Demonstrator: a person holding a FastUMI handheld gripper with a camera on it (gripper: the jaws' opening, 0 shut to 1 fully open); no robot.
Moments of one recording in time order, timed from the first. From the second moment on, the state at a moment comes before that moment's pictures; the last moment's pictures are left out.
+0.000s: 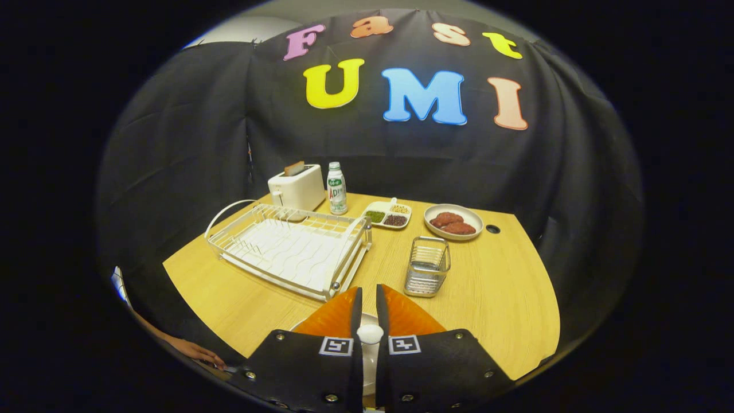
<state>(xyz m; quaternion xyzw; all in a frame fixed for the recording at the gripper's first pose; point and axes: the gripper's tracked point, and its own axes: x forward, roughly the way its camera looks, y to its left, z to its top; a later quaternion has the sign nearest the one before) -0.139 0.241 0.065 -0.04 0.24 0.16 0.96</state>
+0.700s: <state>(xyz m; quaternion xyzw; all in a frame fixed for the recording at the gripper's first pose) -0.131 0.306 0.036 -0.05 0.27 0.21 0.94</state>
